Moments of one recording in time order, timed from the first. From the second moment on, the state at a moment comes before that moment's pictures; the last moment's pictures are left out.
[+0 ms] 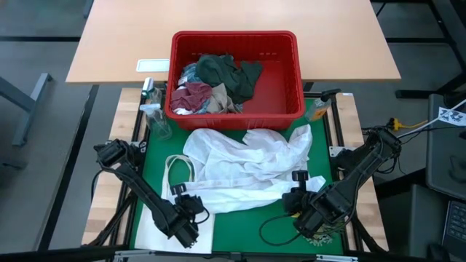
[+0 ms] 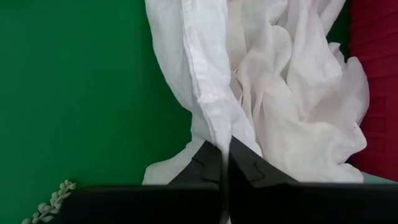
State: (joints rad) left arm -0.77 1.94 1.43 -1.17 -0.40 -1.12; right arm 0.78 1.64 1.50 -1.29 0.43 0.62
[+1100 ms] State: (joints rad) left arm -0.80 1.88 1.98 -1.57 -0.27 -1.15; right arm 0.78 1.64 1.91 -1.49 0.40 0.56
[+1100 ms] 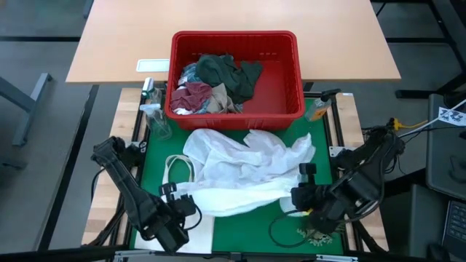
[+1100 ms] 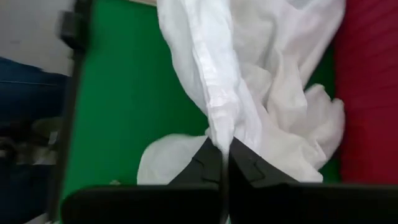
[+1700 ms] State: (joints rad) left arm -0.80 1.67 2.05 -1.57 -0.48 -1.22; right arm 0.77 1.60 2.09 -1.57 0.45 0.47
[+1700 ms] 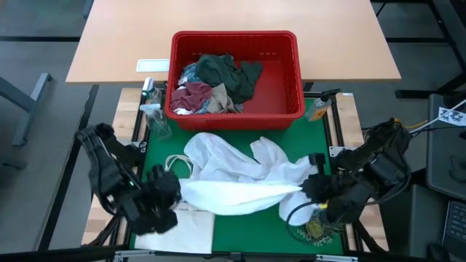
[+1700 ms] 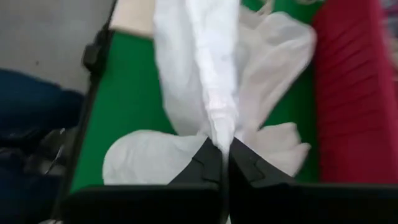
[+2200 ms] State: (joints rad) left arm -0.77 1.43 2.05 -1.57 -0.83 -1.19; right arm 0.72 1.47 2.32 -1.51 0.59 0.34
